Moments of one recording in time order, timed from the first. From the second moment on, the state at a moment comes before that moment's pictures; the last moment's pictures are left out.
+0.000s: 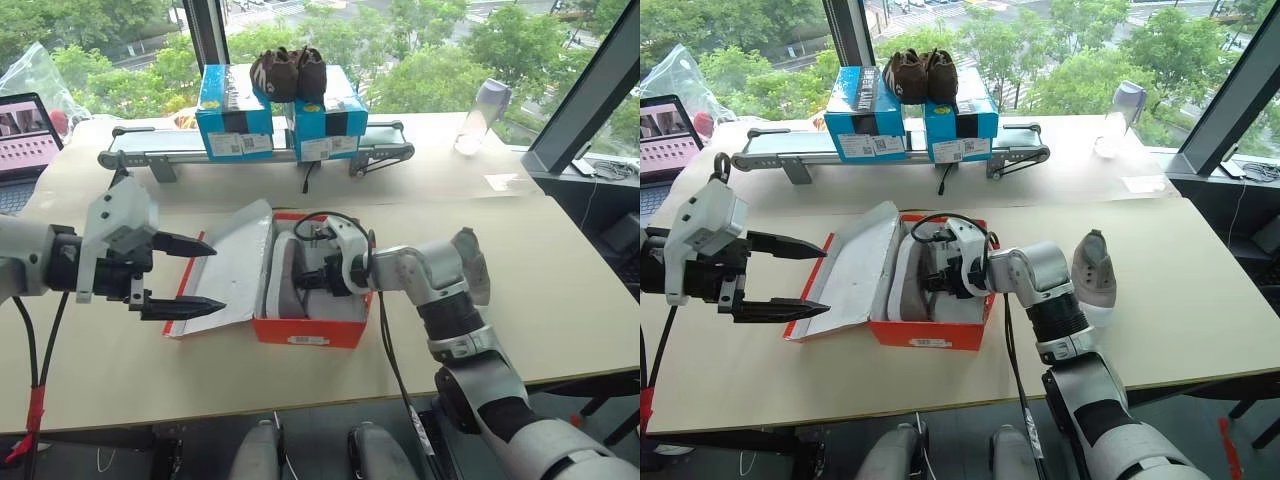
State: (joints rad) left arm -0.34 1.25 0.29 -0.44 -0.75 0.85 -1.23; right arm -0.89 -0.14 0.15 0.22 0.45 1.27 0.39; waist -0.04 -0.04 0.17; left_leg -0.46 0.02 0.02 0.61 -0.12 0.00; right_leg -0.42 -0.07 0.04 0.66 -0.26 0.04
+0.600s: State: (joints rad) left arm -0.39 1.25 0.25 -0.42 -0.75 0.84 -1.23; right arm -1.04 -0.07 -0.16 0.08 0.55 1.47 0.35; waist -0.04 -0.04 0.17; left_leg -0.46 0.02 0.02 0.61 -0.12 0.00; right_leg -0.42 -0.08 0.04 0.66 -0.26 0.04
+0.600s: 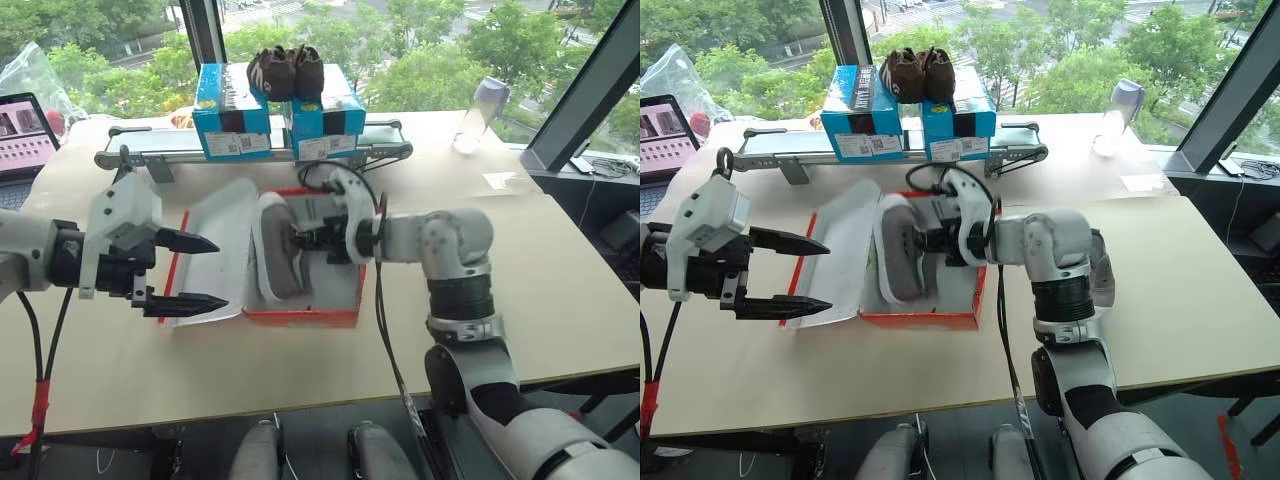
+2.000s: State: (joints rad) left arm -0.58 1.17 0.05 -0.35 -0.70 0.80 -1.27; right arm -0.80 -0.83 -0.17 0.07 0.64 1.50 0.62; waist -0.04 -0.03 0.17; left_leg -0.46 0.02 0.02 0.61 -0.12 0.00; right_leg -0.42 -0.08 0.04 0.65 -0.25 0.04
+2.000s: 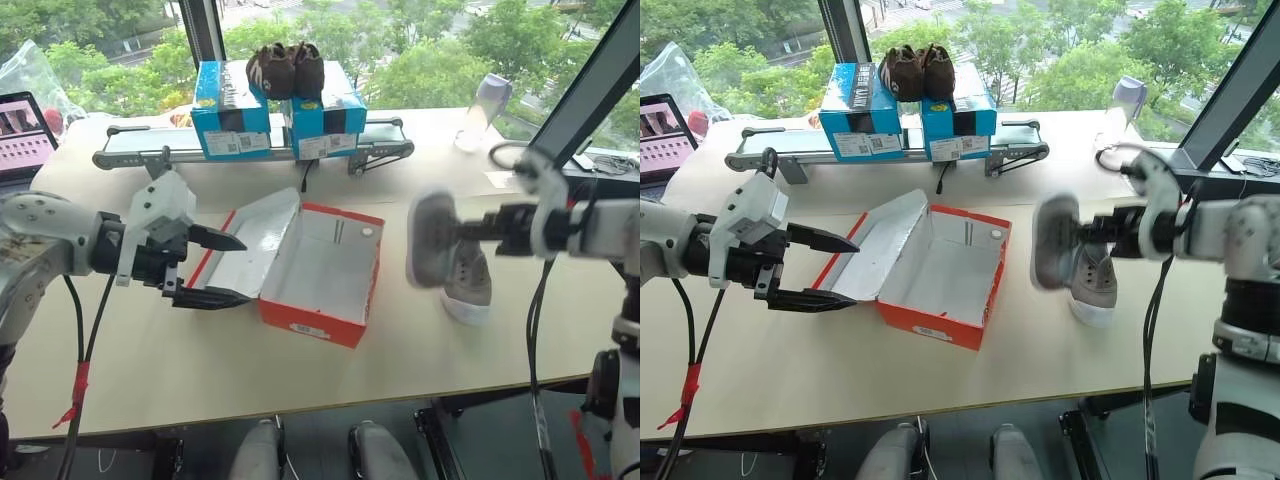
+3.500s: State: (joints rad) left arm 0.08 0.40 0.51 -0.45 -0.65 0.57 -0.54; right arm -0.11 -0.31 -0.57 -0.38 0.46 0.53 0.39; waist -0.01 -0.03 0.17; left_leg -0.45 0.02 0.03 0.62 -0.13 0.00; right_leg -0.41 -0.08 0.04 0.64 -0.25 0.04
